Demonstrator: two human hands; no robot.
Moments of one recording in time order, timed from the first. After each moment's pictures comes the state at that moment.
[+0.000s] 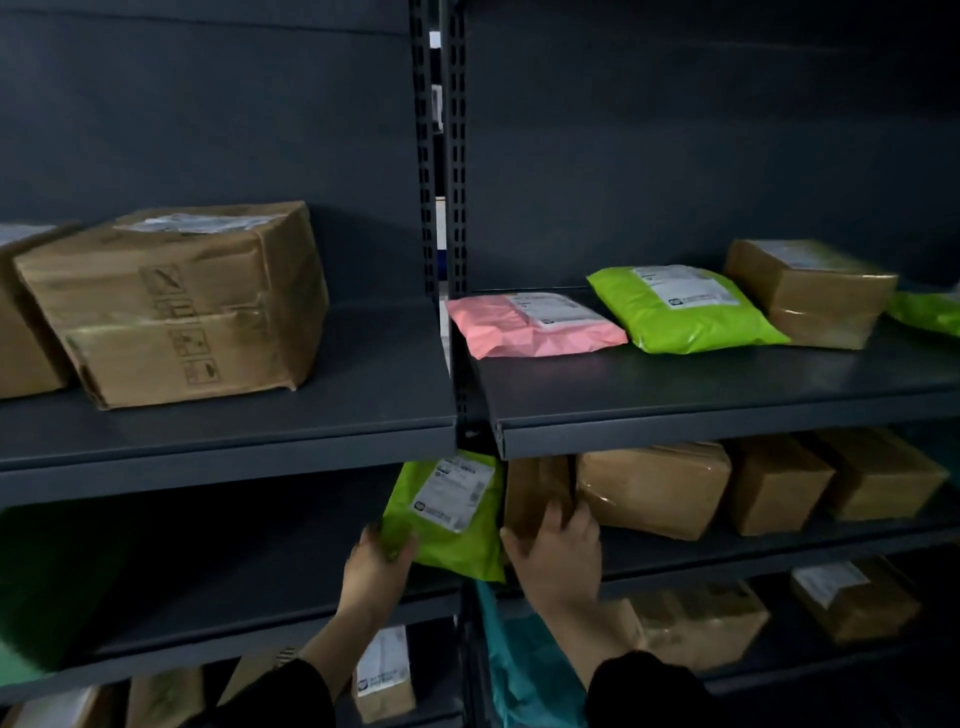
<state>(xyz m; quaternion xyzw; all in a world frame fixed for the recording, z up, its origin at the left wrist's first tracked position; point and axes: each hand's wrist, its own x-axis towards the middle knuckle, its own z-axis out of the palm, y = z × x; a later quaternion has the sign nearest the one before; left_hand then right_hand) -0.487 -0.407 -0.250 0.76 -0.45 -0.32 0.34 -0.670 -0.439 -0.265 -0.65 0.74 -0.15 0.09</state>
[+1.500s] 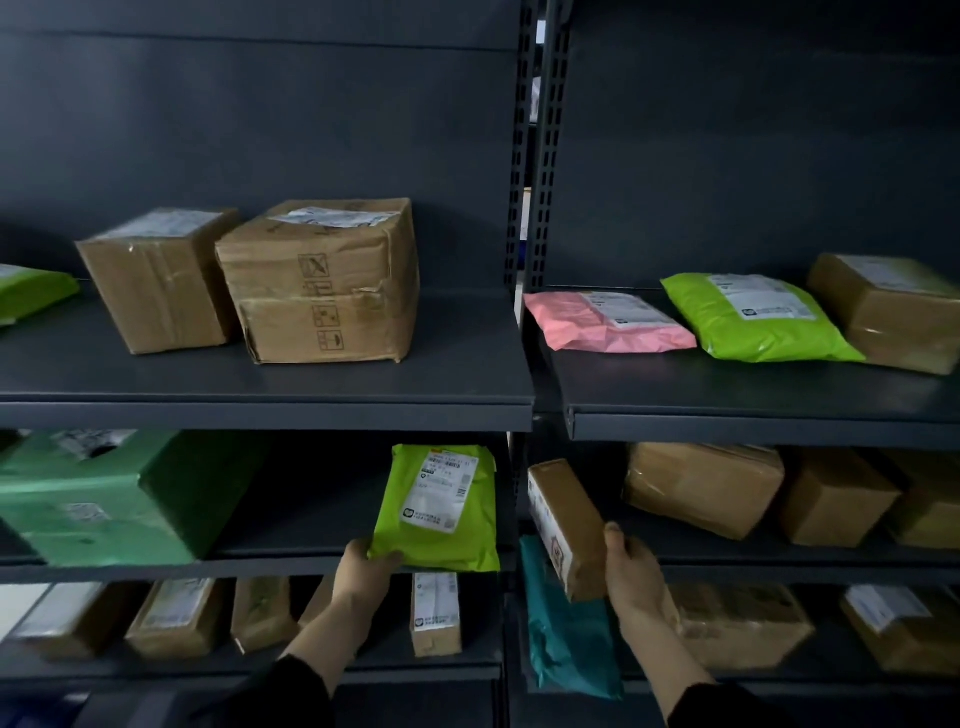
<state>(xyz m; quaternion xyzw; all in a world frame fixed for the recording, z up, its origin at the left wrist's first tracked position) -0.427 -0.336 -0.257 0.78 -0.23 -0.39 0.43 -0.683 -0.393 -0.242 -0.43 0.73 -0.35 0.40</state>
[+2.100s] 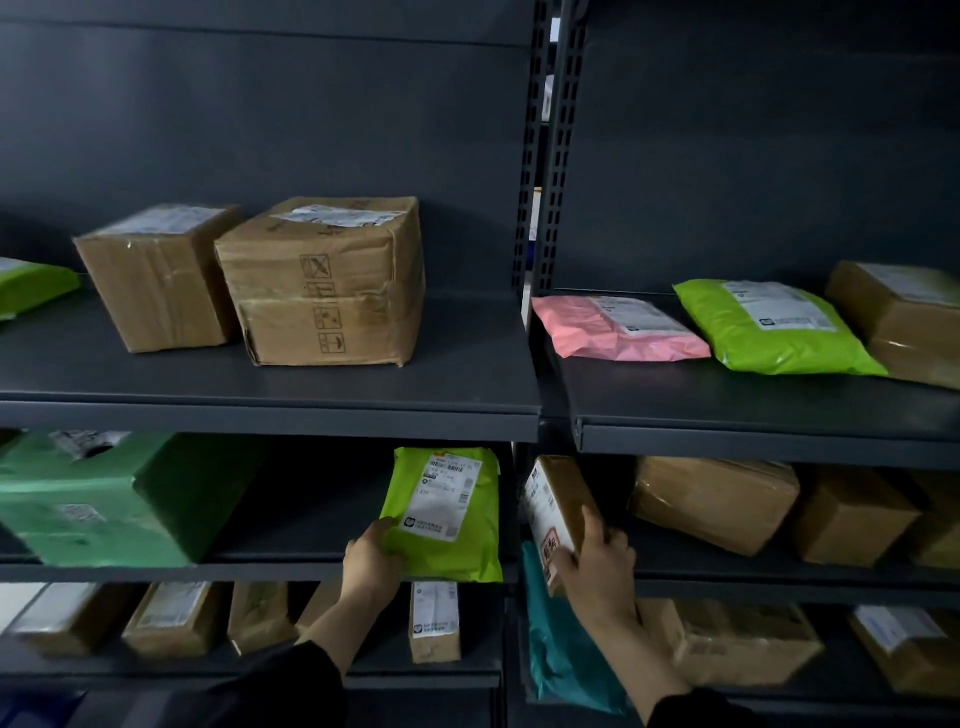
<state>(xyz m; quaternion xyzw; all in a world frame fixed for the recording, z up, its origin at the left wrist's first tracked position) -0.423 -0.354 -0.257 0.82 -0.36 -0.31 0.33 -0.658 -0.396 -0.235 -0.69 0.68 -0.17 0.19</state>
